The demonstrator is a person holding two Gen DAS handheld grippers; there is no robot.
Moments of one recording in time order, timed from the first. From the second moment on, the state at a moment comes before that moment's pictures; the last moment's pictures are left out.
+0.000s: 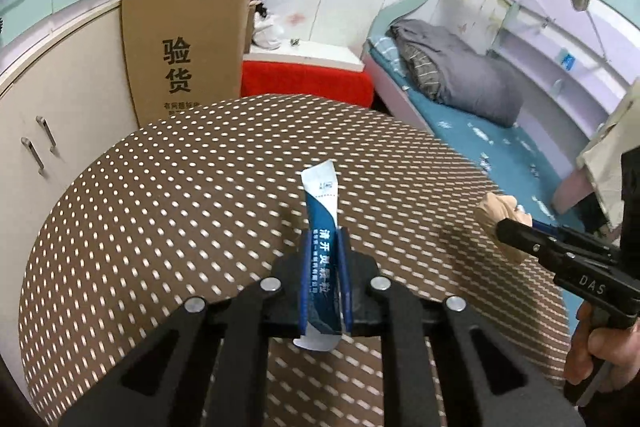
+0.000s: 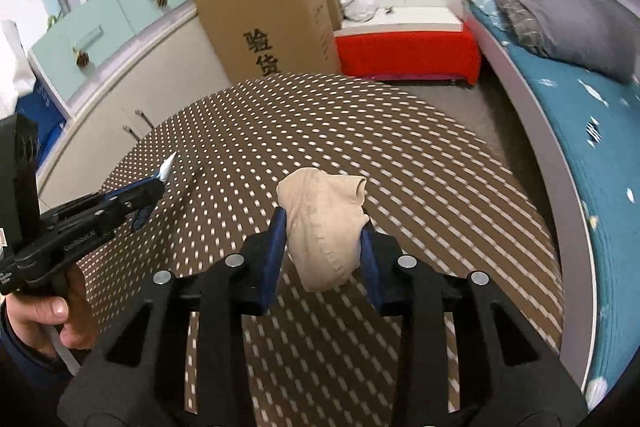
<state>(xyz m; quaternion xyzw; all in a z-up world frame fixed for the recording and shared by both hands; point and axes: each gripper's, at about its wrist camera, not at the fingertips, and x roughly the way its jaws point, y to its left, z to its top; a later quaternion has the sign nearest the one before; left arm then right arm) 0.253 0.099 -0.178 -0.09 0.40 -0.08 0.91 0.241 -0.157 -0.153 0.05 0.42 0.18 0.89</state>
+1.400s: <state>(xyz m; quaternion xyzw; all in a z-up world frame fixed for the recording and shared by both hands) 0.164 -0.247 -0.135 0.04 0.37 -0.37 0.85 0.083 -0.464 -0.148 0.22 0.35 -0.11 0.91</state>
